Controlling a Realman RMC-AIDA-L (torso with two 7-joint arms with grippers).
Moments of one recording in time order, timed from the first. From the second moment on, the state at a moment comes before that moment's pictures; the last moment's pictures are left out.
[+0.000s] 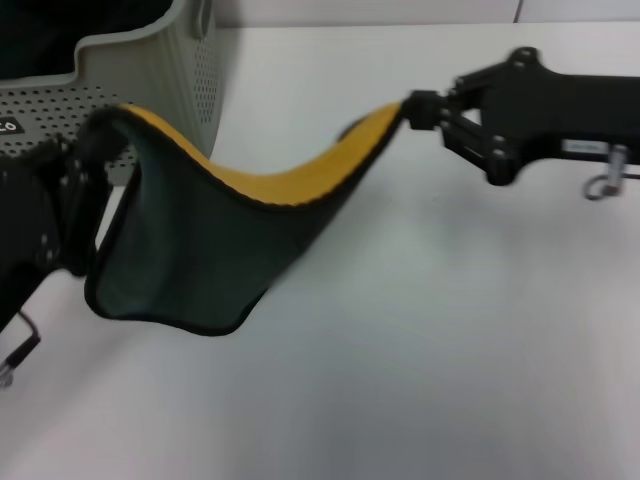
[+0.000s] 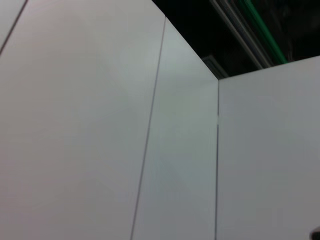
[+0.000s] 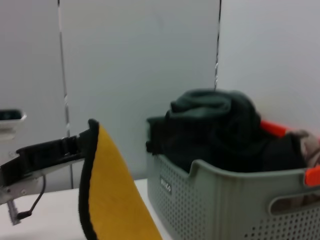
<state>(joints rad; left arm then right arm) -0.34 -2.00 2.84 0.02 -0.84 2.04 -0.62 0.28 1.94 -1.51 -1.45 -1.46 -1.17 1.71</state>
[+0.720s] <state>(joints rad) -0.27 -1.76 2.79 0.46 -0.32 2.05 -0.32 0.17 2.00 -1.06 -1.63 -1.38 -1.95 1.88</state>
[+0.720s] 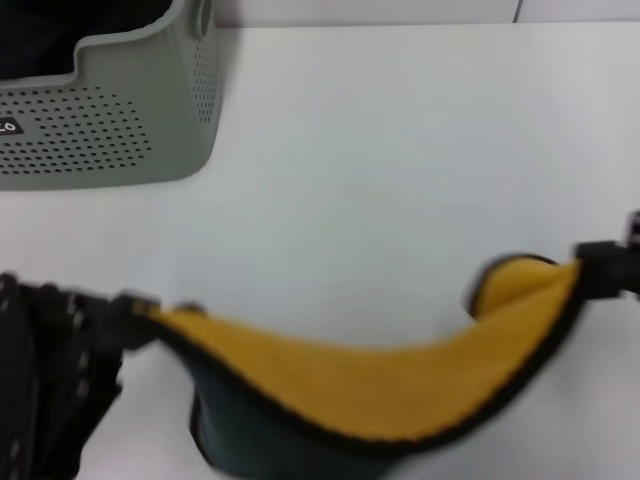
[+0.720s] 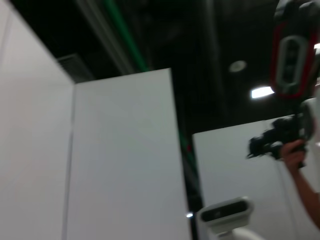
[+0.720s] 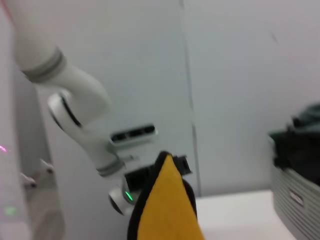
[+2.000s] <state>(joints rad) -0.48 -2.09 2.34 -0.03 -0.33 1.34 -0.23 0.55 2.03 -1.09 -0.57 -1.65 -1.19 1.54</state>
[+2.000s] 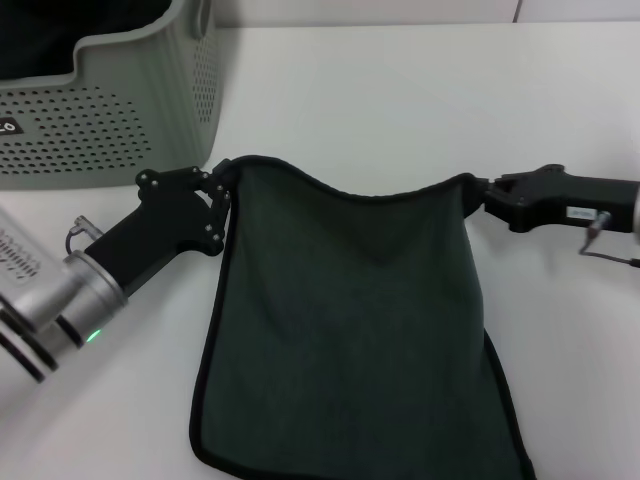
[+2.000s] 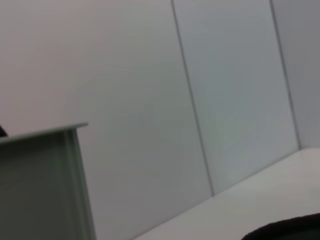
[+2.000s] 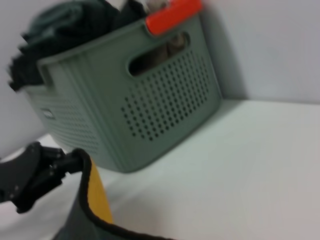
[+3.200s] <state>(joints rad) -0.45 -2.10 2.33 0.13 -0.48 1.00 0.24 0.60 2.03 -1.58 -0.65 -1.46 -0.74 1.55</state>
